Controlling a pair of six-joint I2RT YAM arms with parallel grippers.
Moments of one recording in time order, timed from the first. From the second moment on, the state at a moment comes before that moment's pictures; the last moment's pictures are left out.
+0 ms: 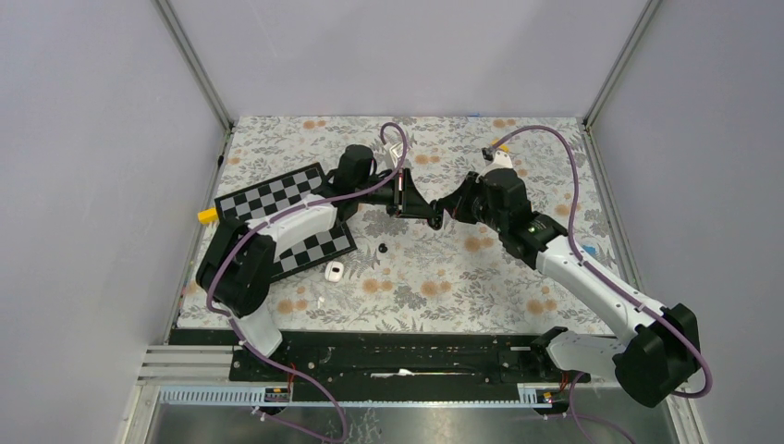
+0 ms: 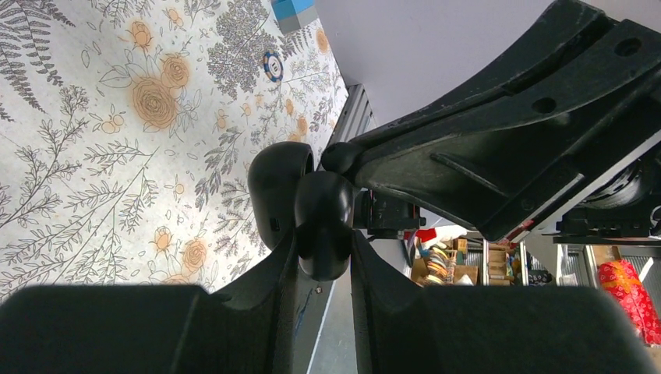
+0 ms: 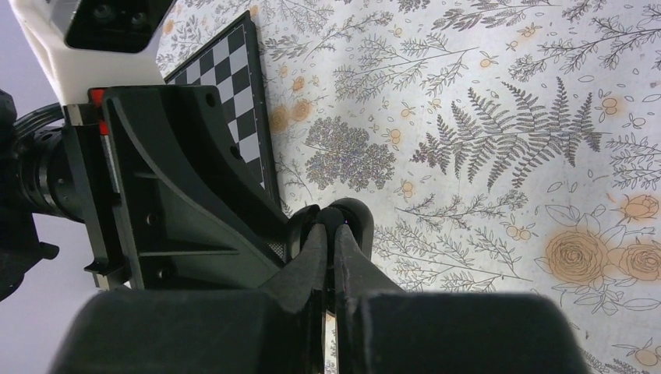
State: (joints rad) left arm -0.55 1.71 1.14 0.18 0.91 -0.85; right arm 0.56 1.18 0.92 -0.19 0.01 0.68
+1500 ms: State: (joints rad) left arm -0.52 1.74 1.11 0.32 0.93 -0.97; right arm 0.63 1.24 0.90 -0.10 0.15 0.63
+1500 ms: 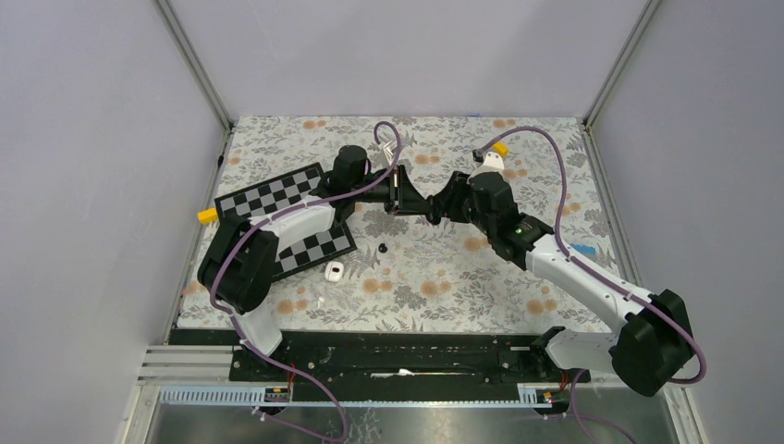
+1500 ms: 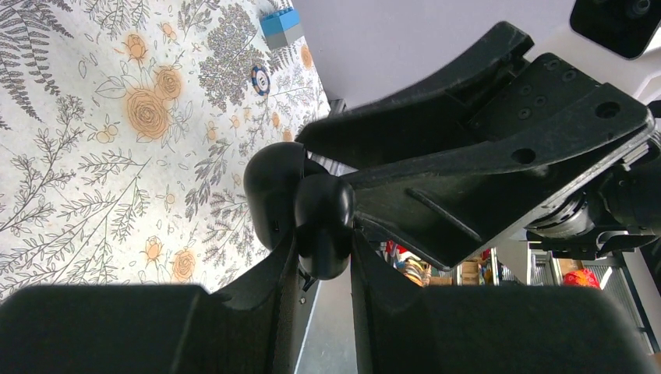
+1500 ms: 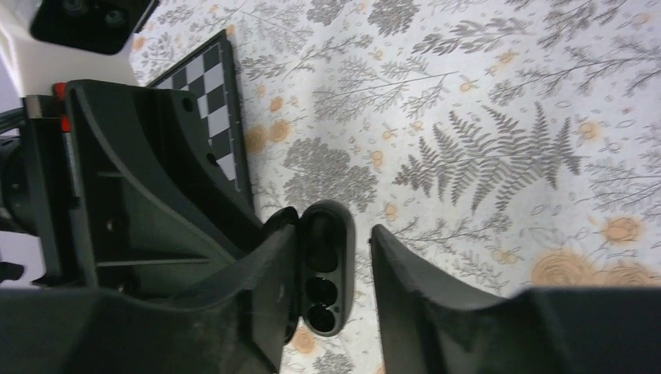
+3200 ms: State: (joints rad) left arm -0.03 1.40 1.01 -0.17 0.80 -0.67; right arm 0.90 1.90 1.22 -0.15 -0.02 0.56
